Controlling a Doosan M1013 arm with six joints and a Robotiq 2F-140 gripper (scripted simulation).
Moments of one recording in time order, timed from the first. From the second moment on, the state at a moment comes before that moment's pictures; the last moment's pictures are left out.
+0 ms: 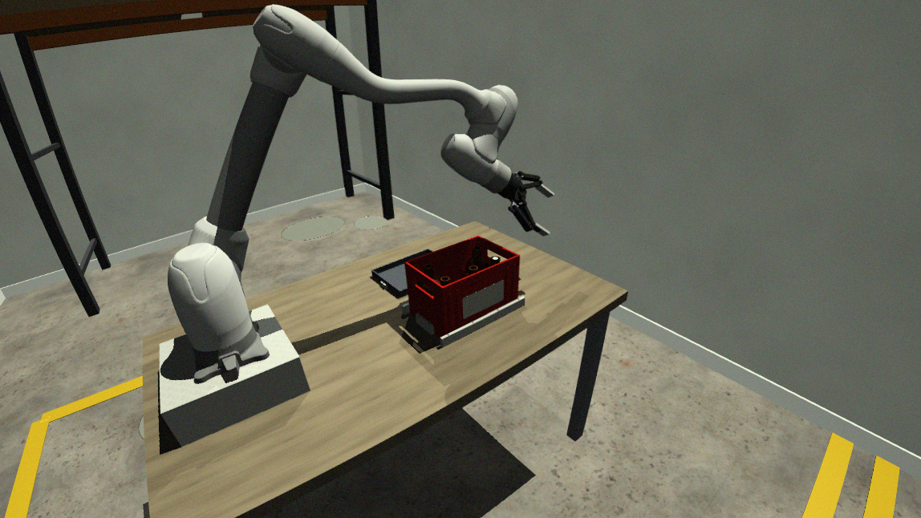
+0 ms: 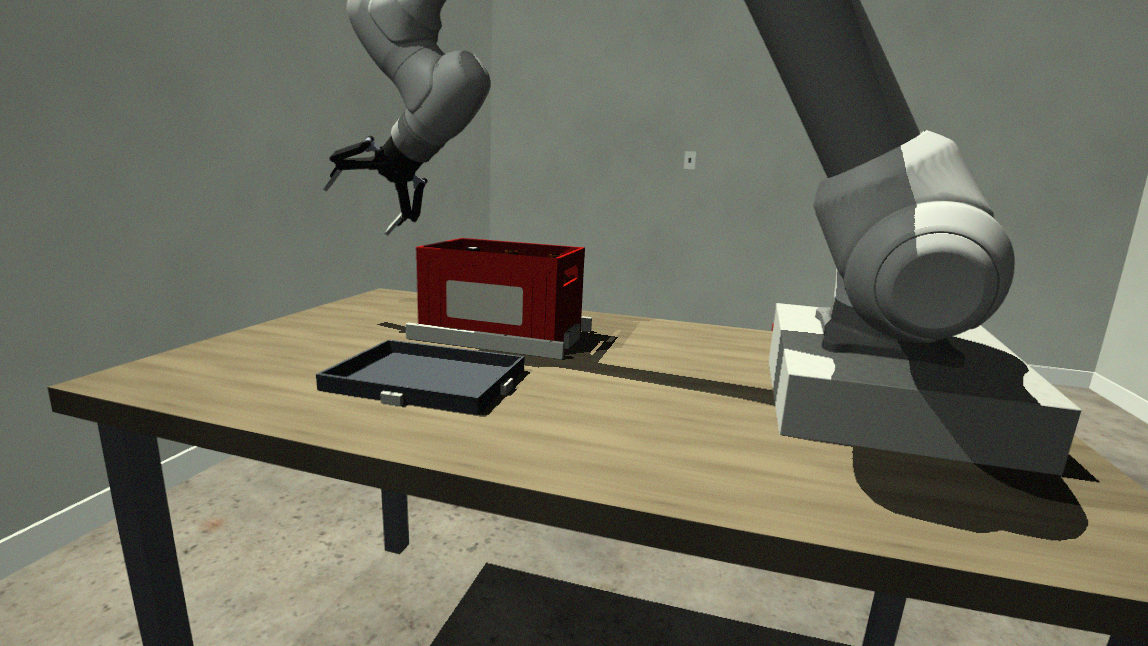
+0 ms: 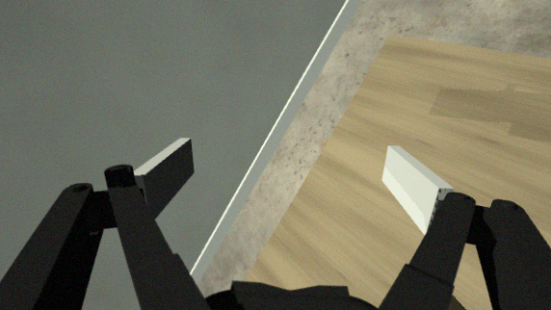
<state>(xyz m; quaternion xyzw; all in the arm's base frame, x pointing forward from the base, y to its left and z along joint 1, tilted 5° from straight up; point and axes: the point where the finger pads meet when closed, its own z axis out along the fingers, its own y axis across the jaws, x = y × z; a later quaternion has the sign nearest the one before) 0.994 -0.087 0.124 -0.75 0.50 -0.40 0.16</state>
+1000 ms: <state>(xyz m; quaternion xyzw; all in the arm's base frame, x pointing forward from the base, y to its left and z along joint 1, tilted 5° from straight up) 0.910 -0.090 0.123 -0.73 0.57 -0.35 0.14</state>
